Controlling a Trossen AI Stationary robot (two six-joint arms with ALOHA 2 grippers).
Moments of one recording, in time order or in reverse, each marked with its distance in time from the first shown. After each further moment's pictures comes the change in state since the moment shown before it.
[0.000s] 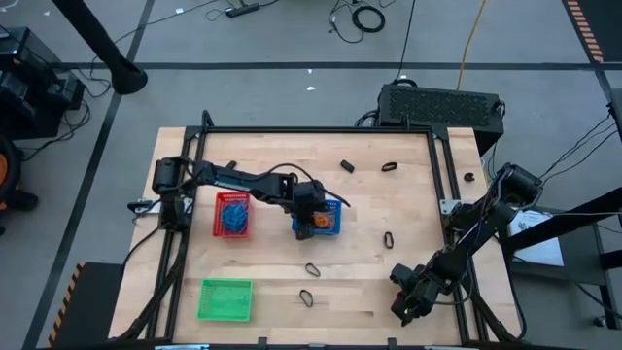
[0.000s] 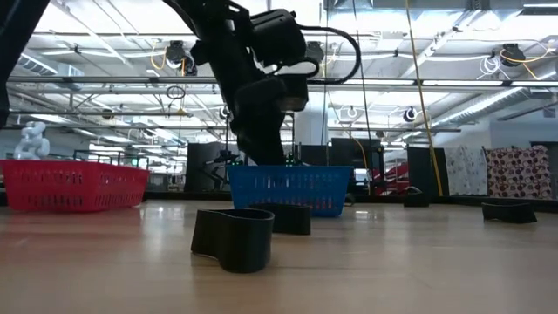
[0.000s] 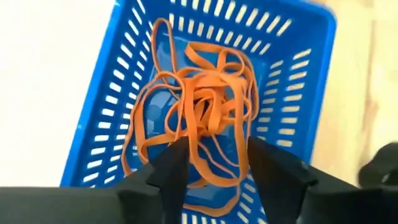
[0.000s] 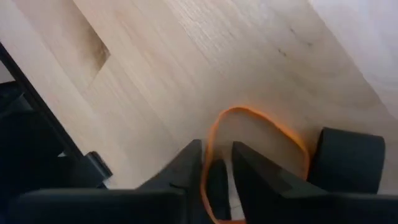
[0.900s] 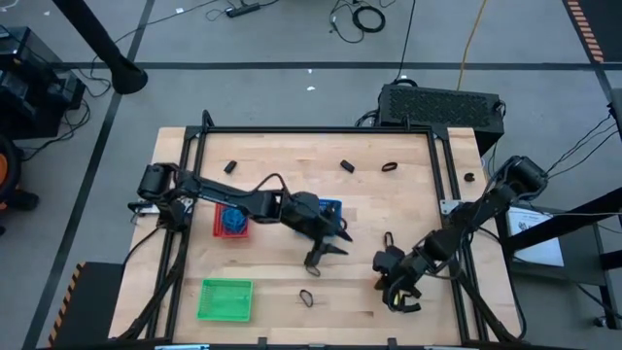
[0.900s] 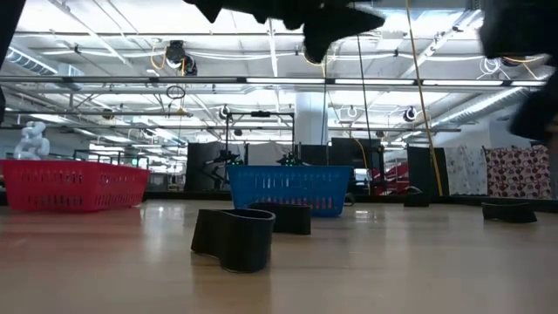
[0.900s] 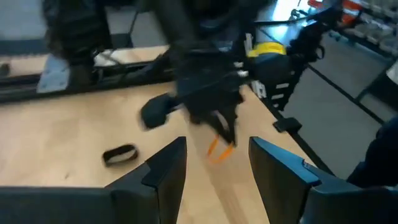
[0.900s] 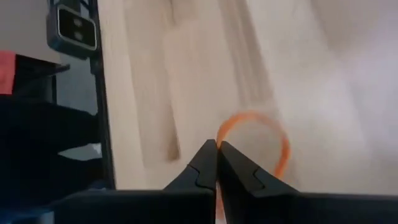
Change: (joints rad) left arm -0.176 -0.081 0.001 0.639 0.180 0.151; right arm -0.219 -0.144 0.030 0.056 0.061 -0.617
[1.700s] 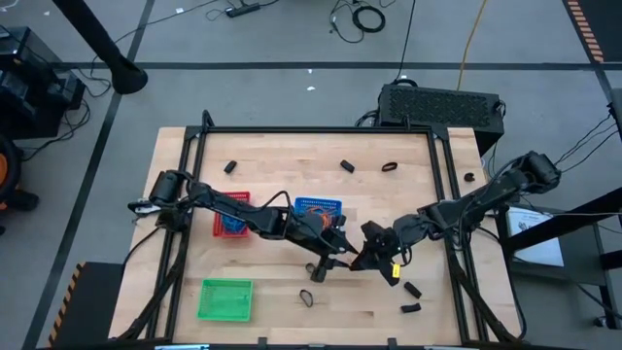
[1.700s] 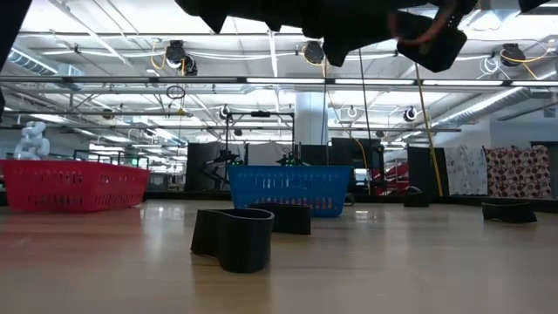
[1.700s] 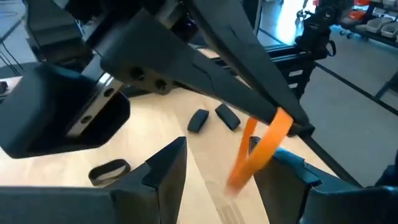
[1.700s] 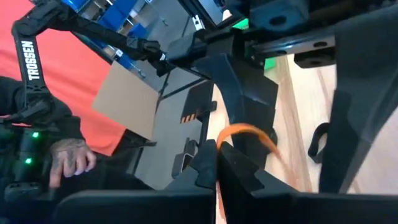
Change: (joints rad) left arm -0.084 0.109 -0.001 0.171 -0.105 0.048; right arm -0.267 -0.168 0.000 0.402 -0.158 -0.274
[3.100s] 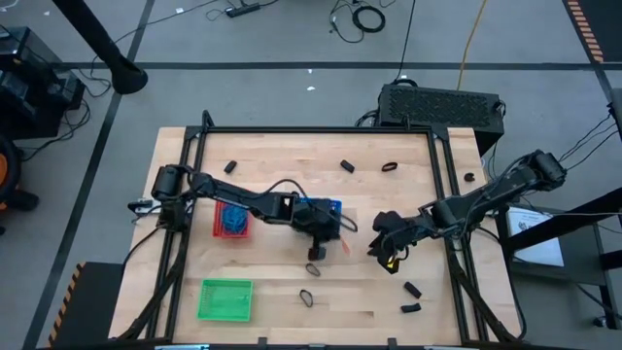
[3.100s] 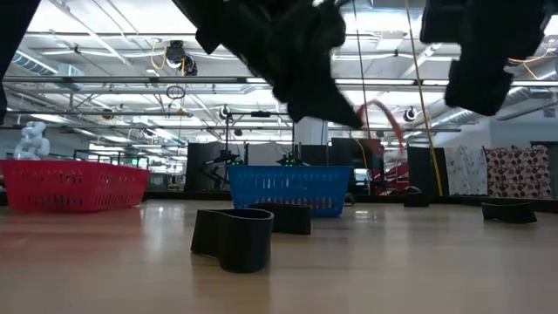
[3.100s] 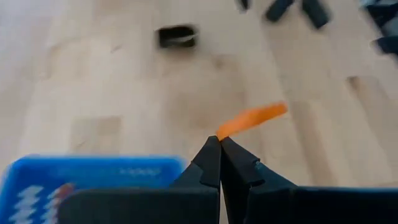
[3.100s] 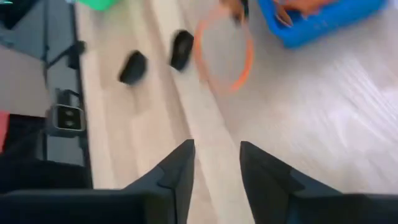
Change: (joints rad) left arm 0.113 -0.010 0.000 -0.393 -0.071 -0.097; right arm -0.013 -0.093 0.000 -0.577 0.160 0.119
